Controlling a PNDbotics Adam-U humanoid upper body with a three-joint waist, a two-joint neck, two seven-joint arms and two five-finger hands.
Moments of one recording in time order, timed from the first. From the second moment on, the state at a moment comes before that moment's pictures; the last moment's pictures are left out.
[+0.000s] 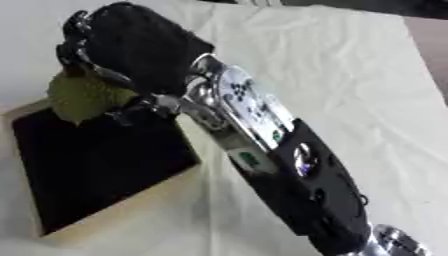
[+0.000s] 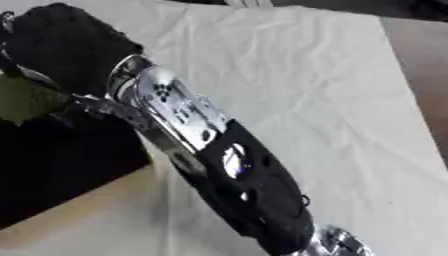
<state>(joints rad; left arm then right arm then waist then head) -0.25 0.35 0.32 -1.98 -0.08 -0.12 0.52 -0.95 -0.04 0.43 -1.68 1.31 -0.16 0.40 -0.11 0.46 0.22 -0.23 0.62</state>
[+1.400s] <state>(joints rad) -0.25 0.34 0.32 -1.98 -0.08 -0.12 0.52 -0.92 -0.01 0.44 -1.64 1.43 -0.27 0.46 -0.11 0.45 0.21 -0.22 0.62</state>
